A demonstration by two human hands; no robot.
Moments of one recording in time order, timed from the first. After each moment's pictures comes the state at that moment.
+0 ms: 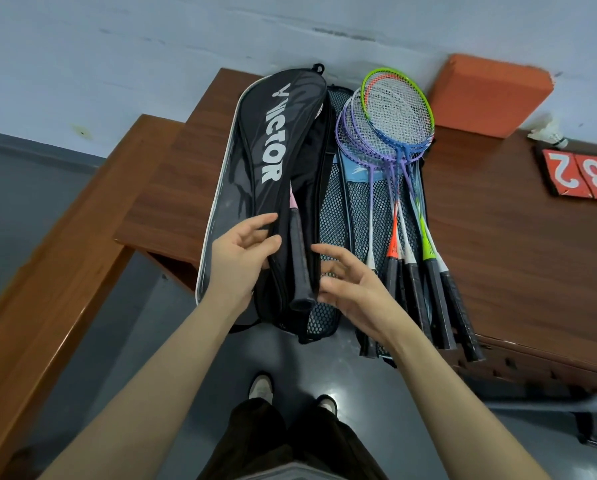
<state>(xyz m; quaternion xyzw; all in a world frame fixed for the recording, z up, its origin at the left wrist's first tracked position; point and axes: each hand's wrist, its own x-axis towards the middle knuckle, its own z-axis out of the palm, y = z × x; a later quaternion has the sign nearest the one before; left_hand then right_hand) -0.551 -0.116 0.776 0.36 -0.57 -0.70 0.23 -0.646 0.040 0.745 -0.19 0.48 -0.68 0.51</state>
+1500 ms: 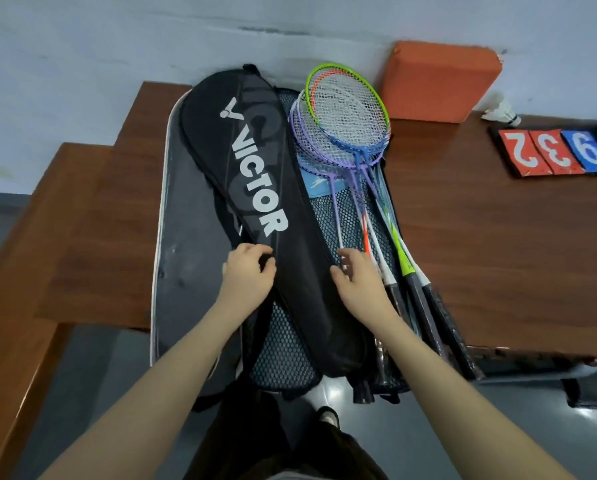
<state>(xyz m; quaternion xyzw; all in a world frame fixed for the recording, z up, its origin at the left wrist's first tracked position) -0.657 -0.146 0.689 0.28 -0.89 -0.36 0.03 -0.734 0.031 0.690 -0.17 0.90 -0.35 0.17</state>
